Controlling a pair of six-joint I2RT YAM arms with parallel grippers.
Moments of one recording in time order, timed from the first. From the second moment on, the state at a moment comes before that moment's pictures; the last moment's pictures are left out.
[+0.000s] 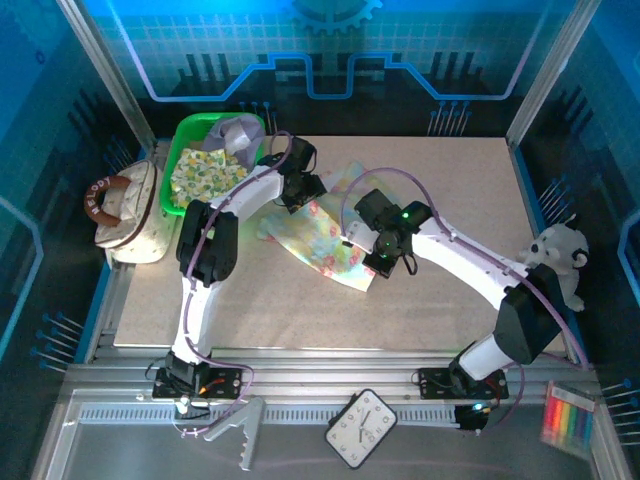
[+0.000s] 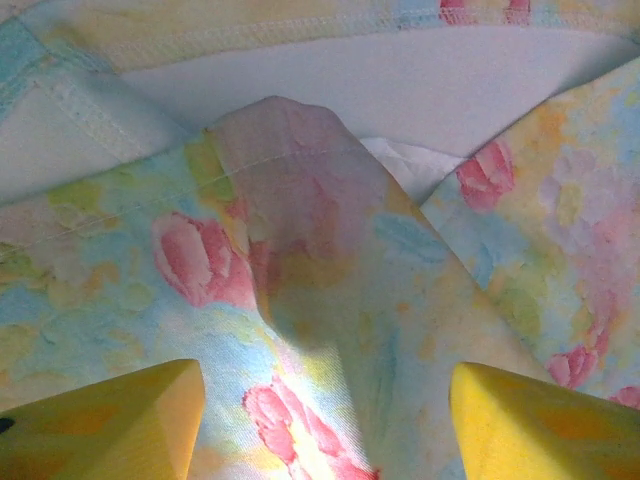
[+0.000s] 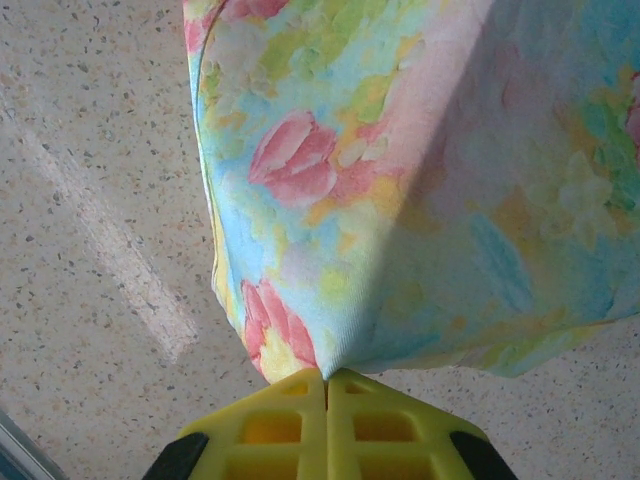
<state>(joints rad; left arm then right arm) -0.38 2.23 1.87 -0.74 0.07 -0.94 0.65 1.53 1.25 -1.03 0.05 -0.40</state>
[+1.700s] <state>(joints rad) -0.54 1.64 2.14 -0.81 -0.03 -0.68 0.30 1.07 1.55 -0.85 -0.16 -0.60</state>
